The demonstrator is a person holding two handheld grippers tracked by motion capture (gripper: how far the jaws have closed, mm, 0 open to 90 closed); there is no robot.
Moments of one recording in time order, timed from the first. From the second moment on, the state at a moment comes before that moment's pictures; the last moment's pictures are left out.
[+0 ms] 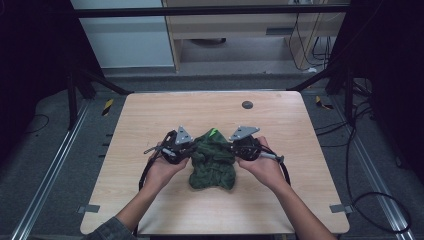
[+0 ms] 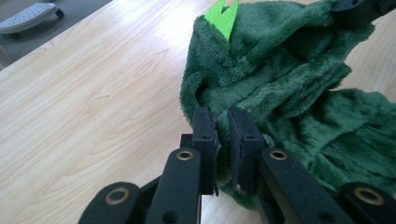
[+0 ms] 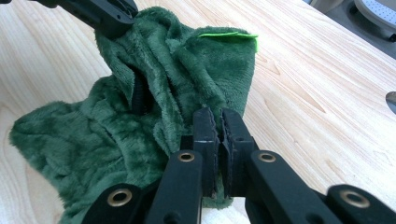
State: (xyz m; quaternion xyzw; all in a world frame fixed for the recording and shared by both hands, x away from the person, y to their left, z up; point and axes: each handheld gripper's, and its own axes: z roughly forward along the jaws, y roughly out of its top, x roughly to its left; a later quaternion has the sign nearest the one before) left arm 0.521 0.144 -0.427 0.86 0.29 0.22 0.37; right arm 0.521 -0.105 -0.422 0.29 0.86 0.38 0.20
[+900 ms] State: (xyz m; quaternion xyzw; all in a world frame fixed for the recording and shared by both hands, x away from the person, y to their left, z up) left arm 0.486 0.145 -0.438 0.86 0.27 0.20 0.38; right arm 0.484 -0.110 -0.435 0.27 0.86 0.38 0.20
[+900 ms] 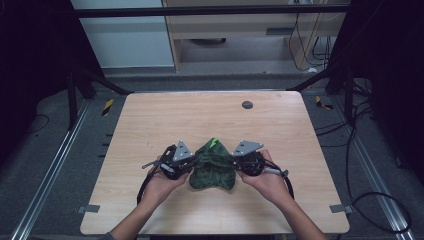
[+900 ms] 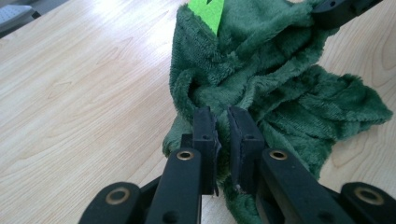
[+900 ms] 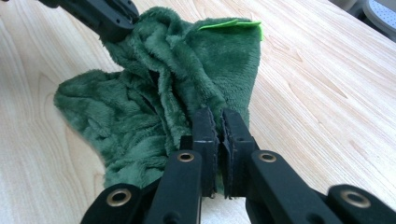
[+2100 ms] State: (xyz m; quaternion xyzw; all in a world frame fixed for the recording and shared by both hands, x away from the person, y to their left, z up) left arm 0.465 0.154 -0.471 0.86 0.28 0.19 0.38; right arm 0.450 -0.113 -0.461 0.25 0.87 0.39 0.18
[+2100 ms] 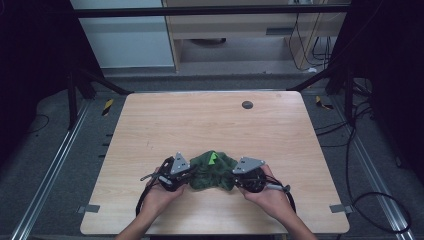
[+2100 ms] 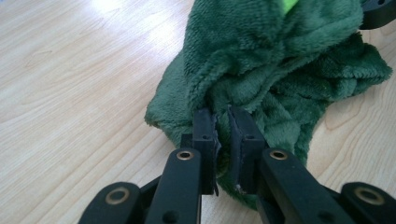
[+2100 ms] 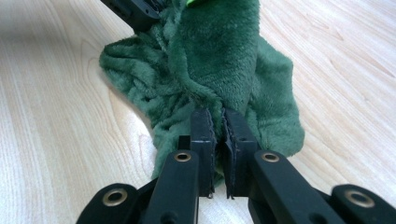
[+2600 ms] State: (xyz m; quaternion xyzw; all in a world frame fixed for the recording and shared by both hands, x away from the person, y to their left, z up) left arm 0.457 0.159 -0.477 0.86 0.28 0.20 0.39; right arm 0.439 -0.119 -0.471 0.25 0.87 0.39 0.18
